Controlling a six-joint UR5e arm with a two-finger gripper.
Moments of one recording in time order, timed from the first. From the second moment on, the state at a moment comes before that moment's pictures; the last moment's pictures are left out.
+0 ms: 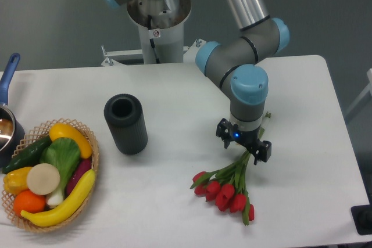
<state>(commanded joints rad) 2.60 -2.09 -1.75 -0.68 1.57 1.21</state>
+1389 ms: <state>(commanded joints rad) 2.60 -2.11 -1.74 -0.69 1.59 1.20</state>
